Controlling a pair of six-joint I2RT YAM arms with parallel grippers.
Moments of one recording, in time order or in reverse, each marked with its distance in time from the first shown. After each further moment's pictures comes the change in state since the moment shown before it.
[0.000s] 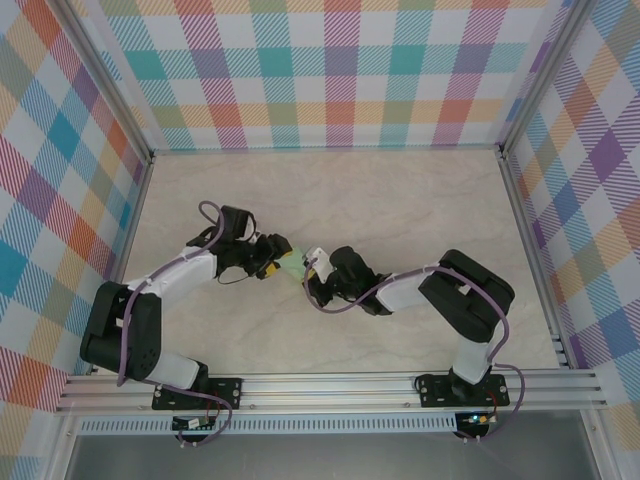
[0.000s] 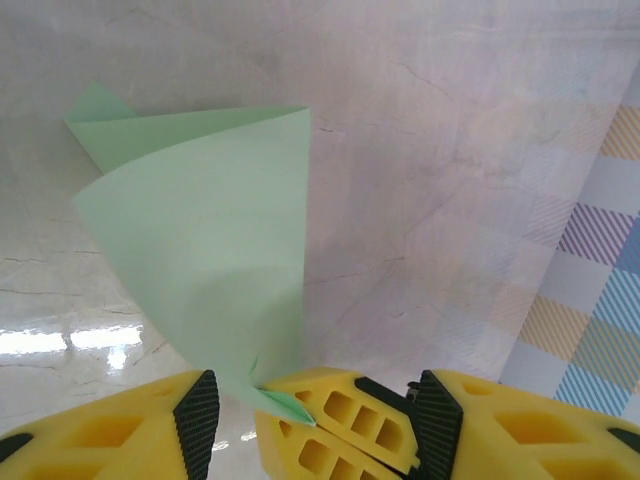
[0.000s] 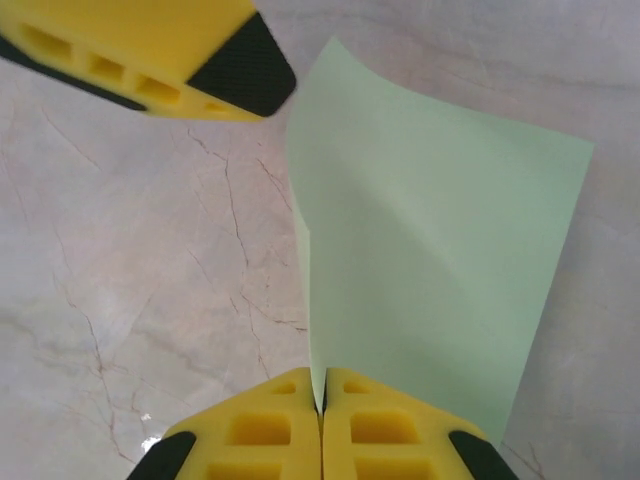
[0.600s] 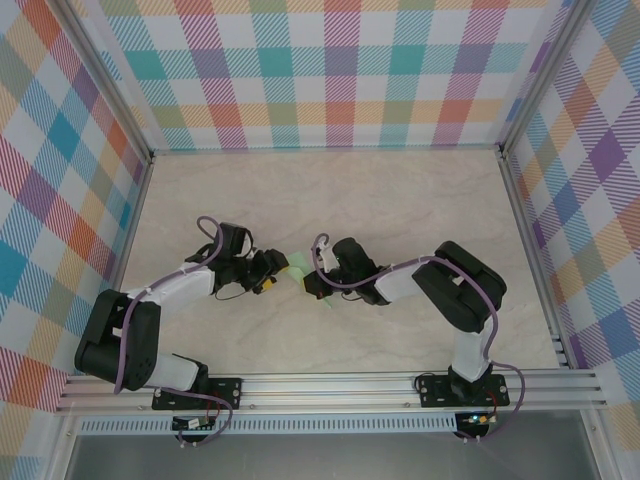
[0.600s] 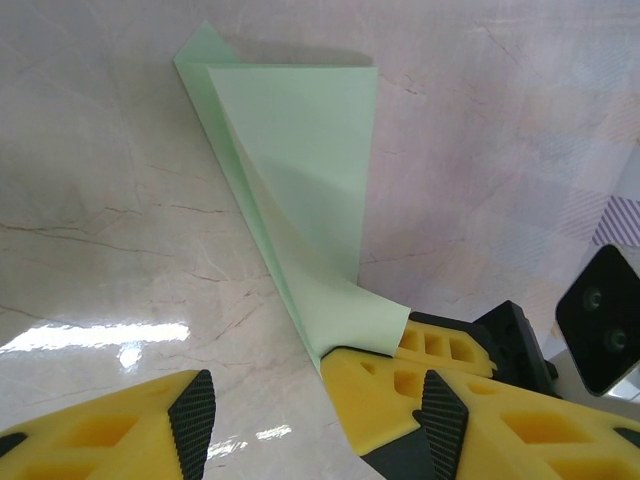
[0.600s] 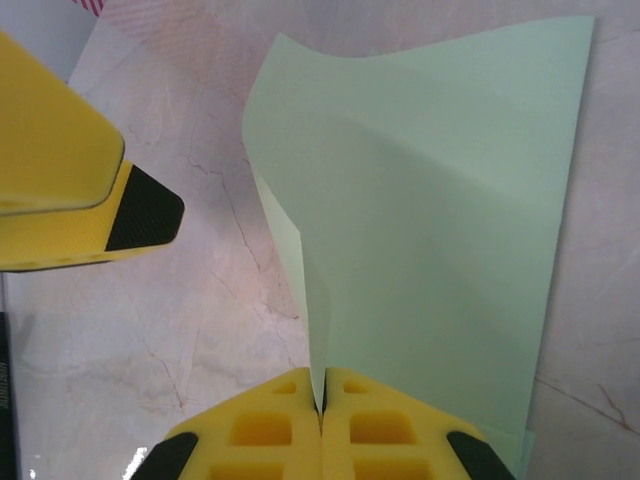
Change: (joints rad) left arm 0.001 -0.047 -0.165 0.110 -0.006 0.008; right arm -0.073 0.069 0.056 -0.044 -0.200 0.422
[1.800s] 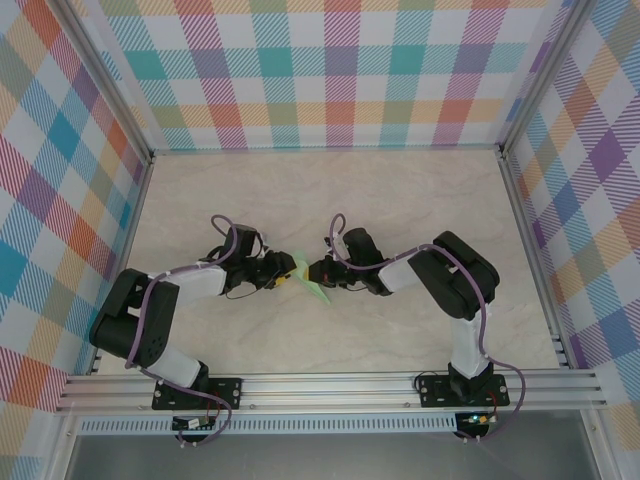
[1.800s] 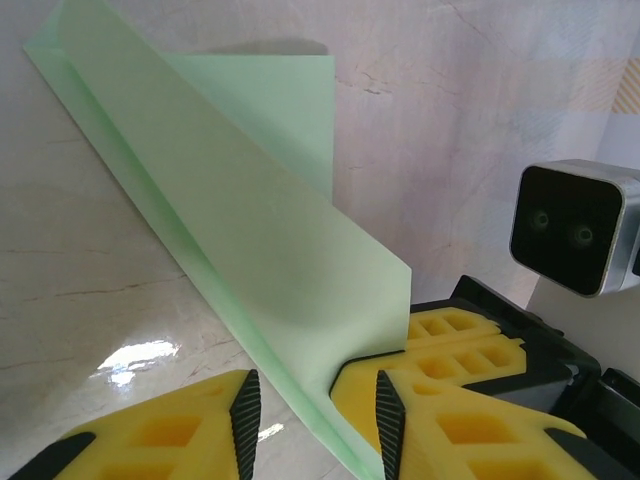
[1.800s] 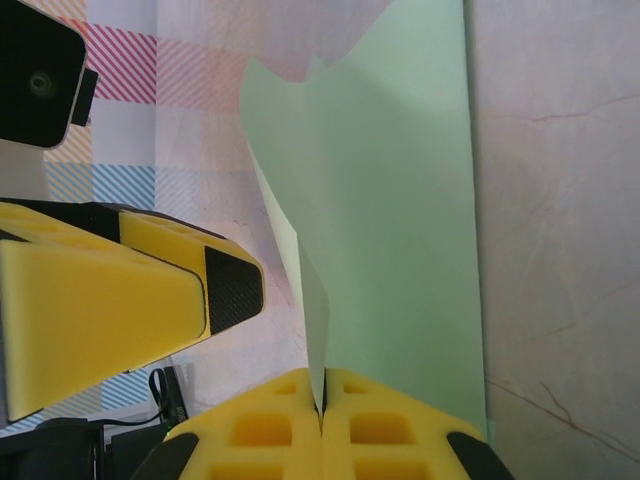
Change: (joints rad) left arm -0.051 0.140 -0.024 0.240 0.040 0.012; right arm -0.108 0.087 0.032 0.094 -0.220 0.402
